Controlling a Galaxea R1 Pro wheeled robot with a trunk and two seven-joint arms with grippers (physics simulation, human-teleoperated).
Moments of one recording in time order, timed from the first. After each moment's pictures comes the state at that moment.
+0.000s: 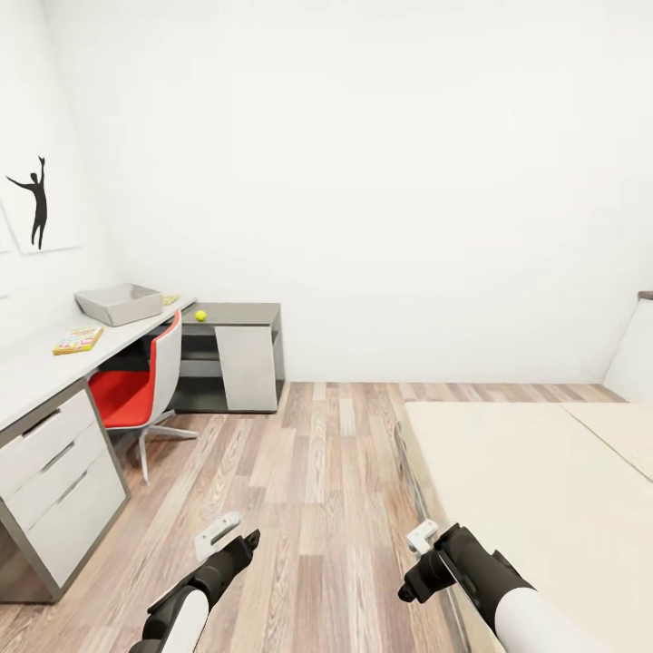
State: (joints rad) left arm -0.15 -0.09 -0.02 -1.23 0.62 0.38 0.27; right arm -0.62 -0.03 0.17 -0.44 0.42 0.57 0.50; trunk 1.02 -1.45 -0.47
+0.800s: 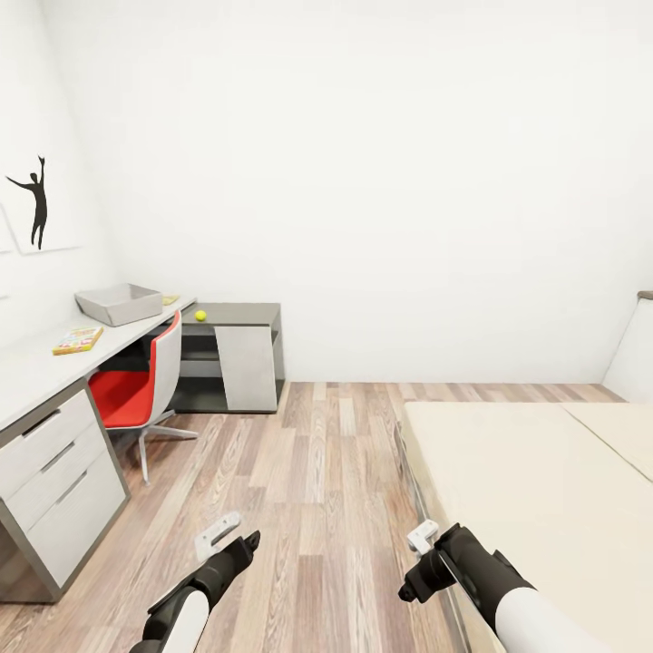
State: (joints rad) left arm -0.15 -0.09 -0.02 -1.23 0.62 0.38 0.27; right arm -0.62 -0.03 0.17 -0.44 0.42 0.57 0.50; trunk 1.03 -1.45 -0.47
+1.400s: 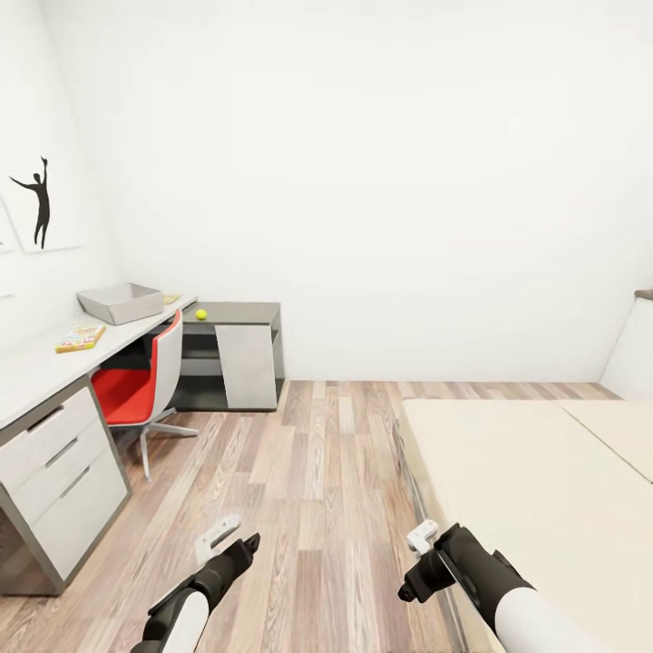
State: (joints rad) left arm -0.15 -0.09 -0.01 -1.21 0.63 0.38 0.27; right arm -0.62 -0.03 0.17 -0.44 0.42 0.57 0.50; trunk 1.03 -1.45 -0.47
